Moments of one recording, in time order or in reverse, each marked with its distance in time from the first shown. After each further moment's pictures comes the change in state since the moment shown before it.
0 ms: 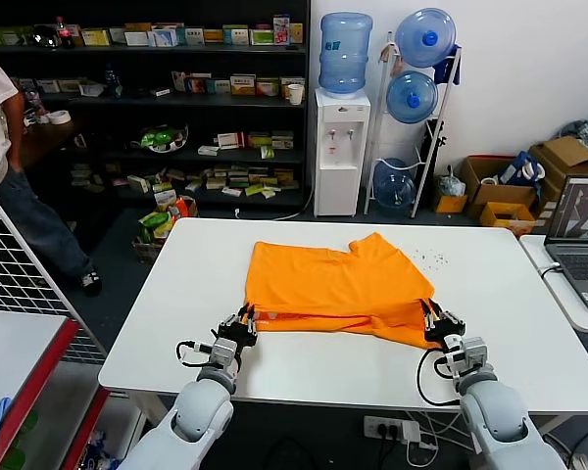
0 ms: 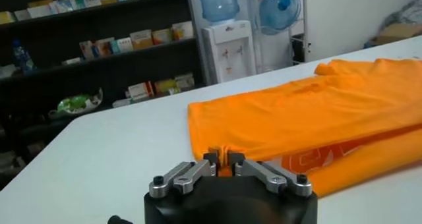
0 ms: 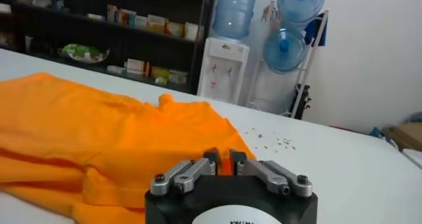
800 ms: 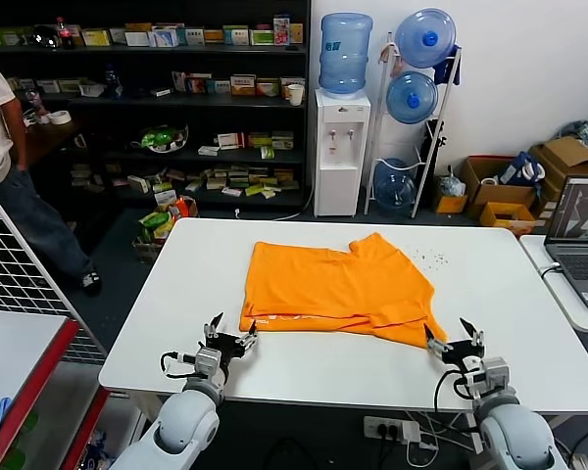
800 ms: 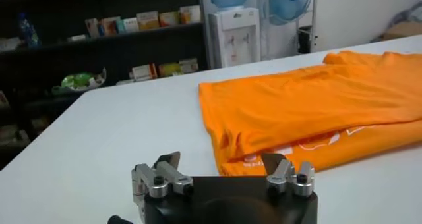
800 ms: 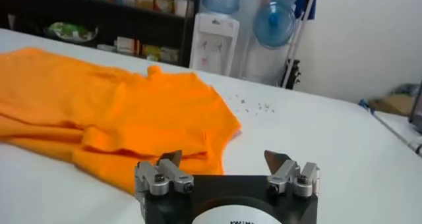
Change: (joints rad) left arm 0.063 0.051 -0.035 -0.045 -0.094 0.010 -0.002; right arm -0.166 -0.007 0.114 0.094 0.004 -0.090 -0.027
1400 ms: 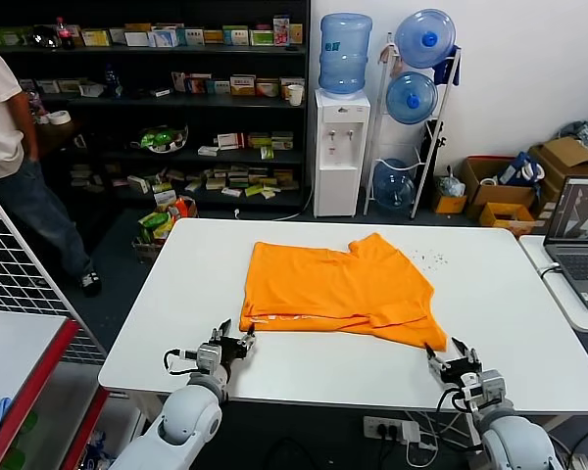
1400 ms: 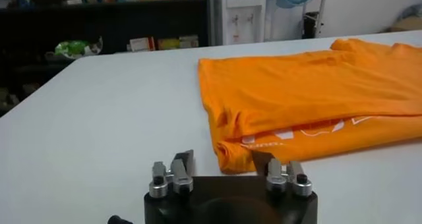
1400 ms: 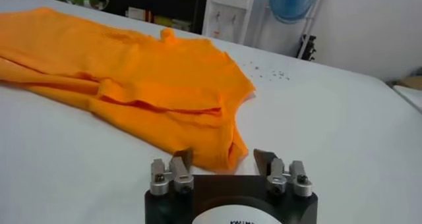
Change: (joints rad) left arm -0.032 -0.018 0.004 0.047 -0.099 0.049 -0.003; right arm -0.005 -0.007 -0.028 -0.039 -0.034 -0.039 -0.048
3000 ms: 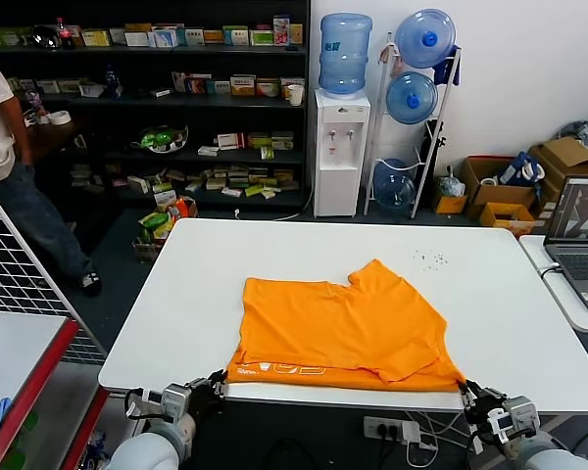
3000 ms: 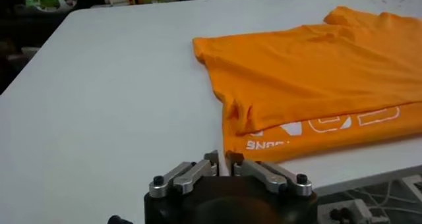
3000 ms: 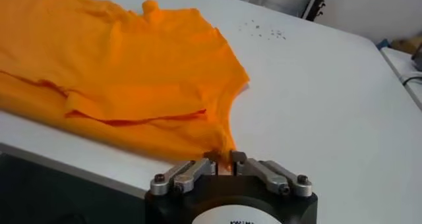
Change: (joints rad) left arm 0.271 0.251 -0.045 -0.365 -0.197 0.176 -0.065; right arm -0.309 -0.154 0.108 0.351 0.168 -0.257 0.104
